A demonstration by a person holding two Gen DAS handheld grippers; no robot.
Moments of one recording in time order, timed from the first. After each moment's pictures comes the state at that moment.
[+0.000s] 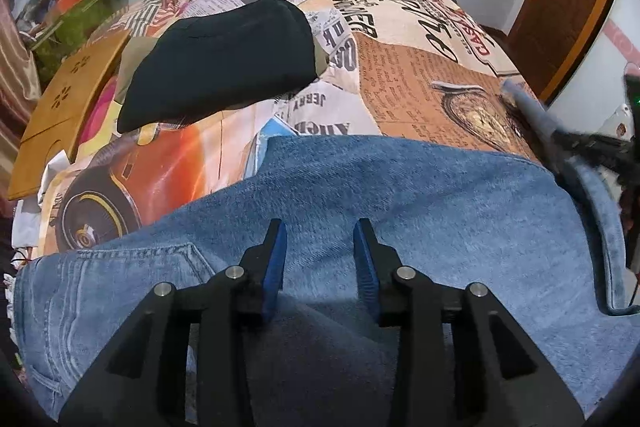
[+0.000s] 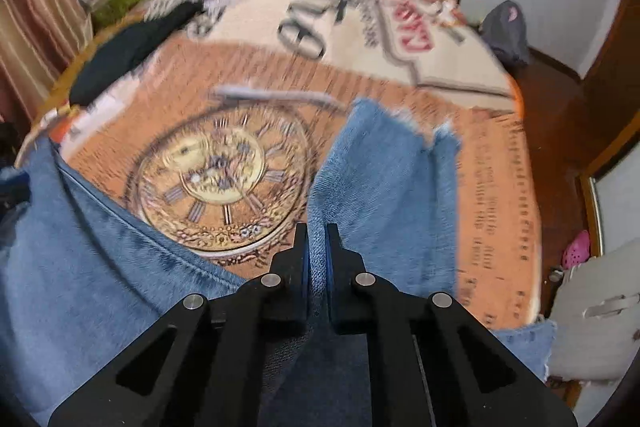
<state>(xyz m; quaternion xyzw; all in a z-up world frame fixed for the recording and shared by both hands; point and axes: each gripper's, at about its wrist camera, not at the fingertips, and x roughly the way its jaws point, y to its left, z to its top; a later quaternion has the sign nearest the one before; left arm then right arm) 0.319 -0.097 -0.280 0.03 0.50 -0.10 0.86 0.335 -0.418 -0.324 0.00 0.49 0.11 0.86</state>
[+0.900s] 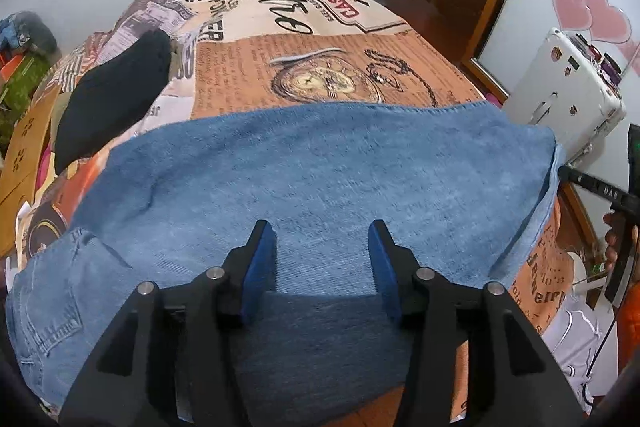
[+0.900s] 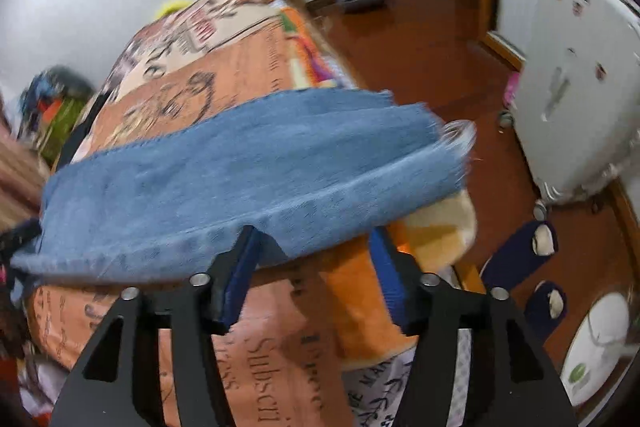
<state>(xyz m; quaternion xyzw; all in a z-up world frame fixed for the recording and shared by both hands) 0.240 -0.218 -0.262 0.10 0.49 -0.21 0.84 0.130 -0.568 -0.337 0.22 0.46 -0.06 0.86</state>
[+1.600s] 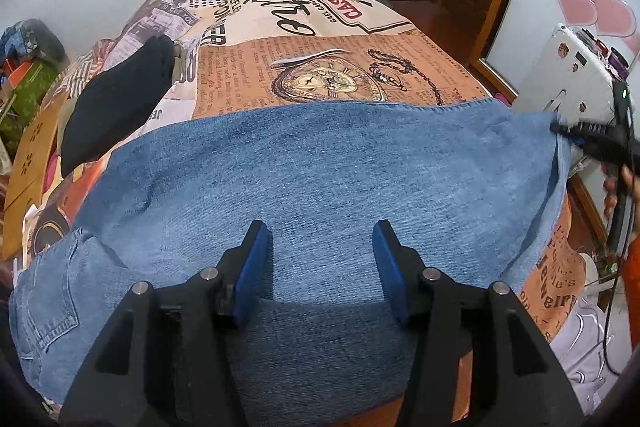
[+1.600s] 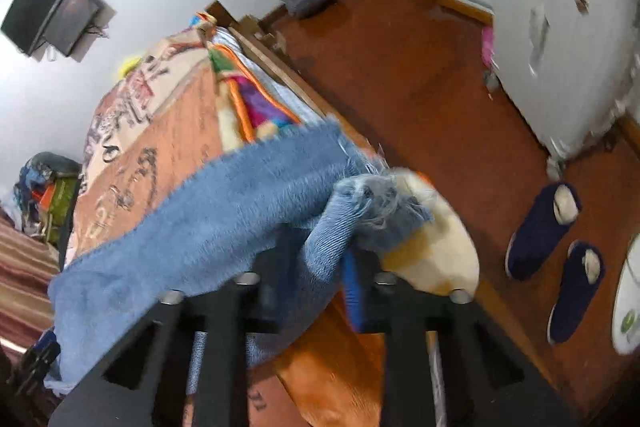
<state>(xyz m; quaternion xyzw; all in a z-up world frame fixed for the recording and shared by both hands) 0.236 -0.227 -0.266 0.12 0.48 -0.20 0.85 0.169 -0.627 -0.356 0.33 0.43 -0.10 0.84</state>
